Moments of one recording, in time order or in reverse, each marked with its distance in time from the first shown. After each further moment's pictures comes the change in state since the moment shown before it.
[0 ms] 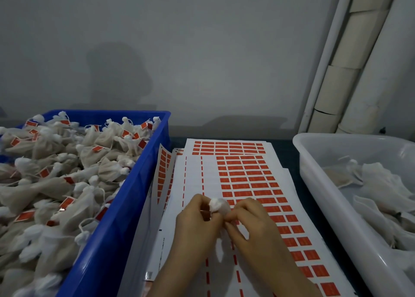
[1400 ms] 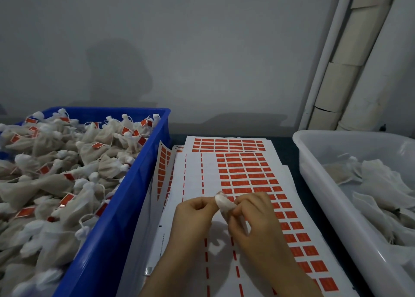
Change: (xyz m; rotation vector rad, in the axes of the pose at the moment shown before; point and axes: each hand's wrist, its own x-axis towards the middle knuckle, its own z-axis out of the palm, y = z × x) left_hand 0.002 -0.002 0.000 -0.186 -0.022 -0.212; right_hand -0.002 -0.002 0.000 -0.098 0.198 -0.032
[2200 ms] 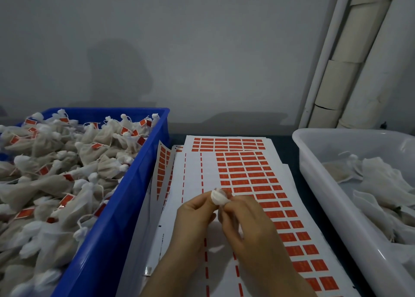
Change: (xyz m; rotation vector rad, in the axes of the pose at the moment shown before) left_hand -0.010 0.005 0.004 -0.391 -0.167 0.007; right_hand -0.002 -0.013 -0.002 0.020 -0.008 -0.103
